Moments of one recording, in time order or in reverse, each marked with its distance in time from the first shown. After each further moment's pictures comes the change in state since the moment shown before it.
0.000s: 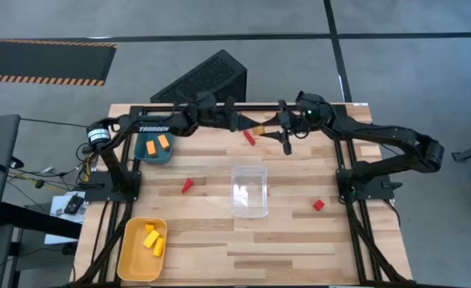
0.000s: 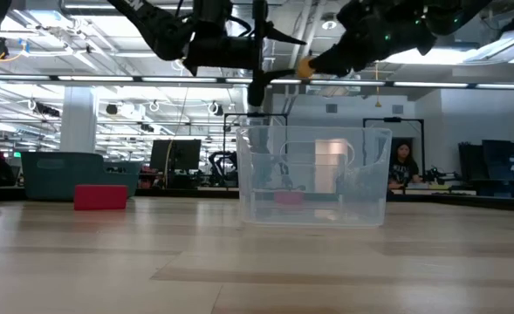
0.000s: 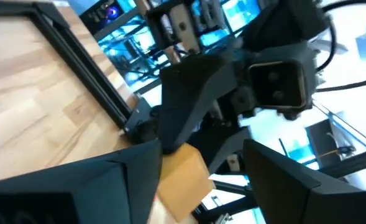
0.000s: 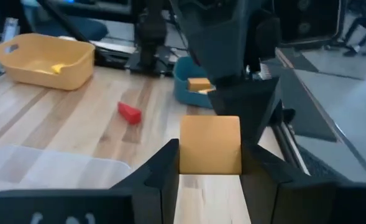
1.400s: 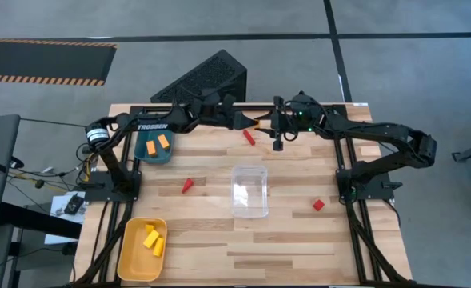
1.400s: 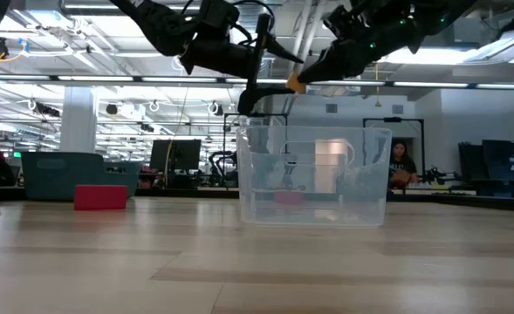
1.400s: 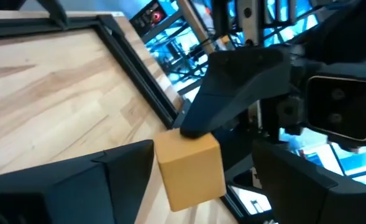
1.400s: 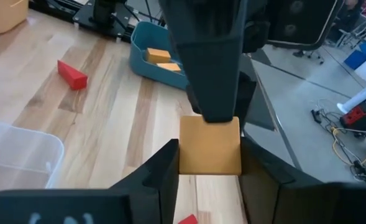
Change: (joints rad) left arm 0.029 -0.007 0.036 -0.217 -0.083 0.126; right arm 0.049 0.083 0.063 -0.009 0.235 -0.204
